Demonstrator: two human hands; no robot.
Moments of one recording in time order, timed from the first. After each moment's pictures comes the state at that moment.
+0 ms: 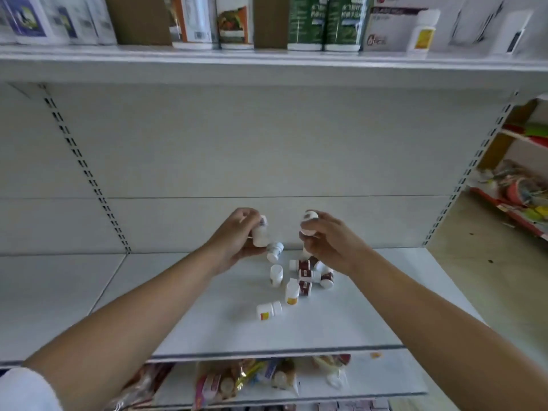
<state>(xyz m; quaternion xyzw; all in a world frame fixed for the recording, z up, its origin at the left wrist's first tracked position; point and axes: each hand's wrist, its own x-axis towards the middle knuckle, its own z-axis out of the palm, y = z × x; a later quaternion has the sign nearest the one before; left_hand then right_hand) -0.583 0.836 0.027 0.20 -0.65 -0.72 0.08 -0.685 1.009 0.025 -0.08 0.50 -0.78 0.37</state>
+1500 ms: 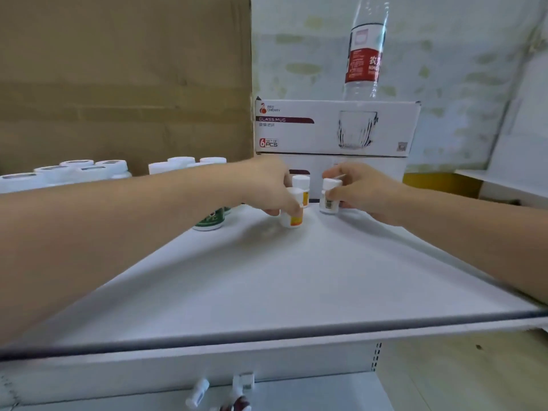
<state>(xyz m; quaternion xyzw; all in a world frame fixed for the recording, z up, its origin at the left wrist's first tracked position) -0.755 0.993 0.371 0.06 -0.98 -0.18 0.07 -0.873 1.146 0.334 -0.27 0.83 -0.49 0.05</state>
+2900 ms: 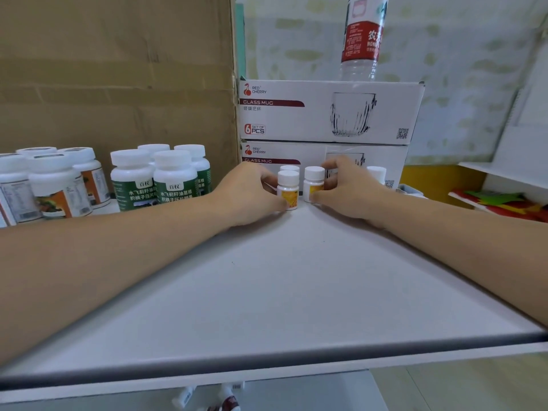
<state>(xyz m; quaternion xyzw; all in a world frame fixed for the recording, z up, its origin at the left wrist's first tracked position) -0.785 0.985 0.319 0.05 -0.93 -0.30 0.21 -0.892 1.142 0.316 -0.28 0.88 -0.39 -0.02</state>
